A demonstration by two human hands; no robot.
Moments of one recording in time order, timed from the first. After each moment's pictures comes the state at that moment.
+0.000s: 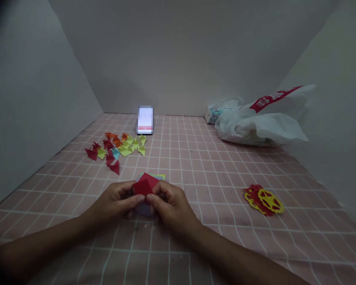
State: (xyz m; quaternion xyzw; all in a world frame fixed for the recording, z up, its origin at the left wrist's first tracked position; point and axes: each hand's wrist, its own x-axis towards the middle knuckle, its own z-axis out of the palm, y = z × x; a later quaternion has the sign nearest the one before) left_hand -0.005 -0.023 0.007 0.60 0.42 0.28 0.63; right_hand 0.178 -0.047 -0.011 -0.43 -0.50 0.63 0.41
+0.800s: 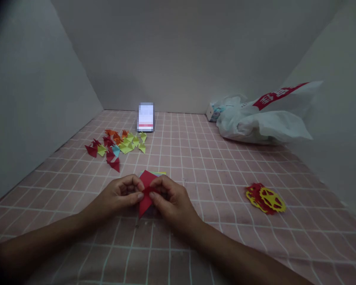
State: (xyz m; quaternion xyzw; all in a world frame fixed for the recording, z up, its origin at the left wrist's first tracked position) left_hand -0.003 -0.020 0.009 0.54 0.42 0.30 0.67; right_hand 0.178 -0.045 -0.008 -0.39 -0.53 0.60 0.44
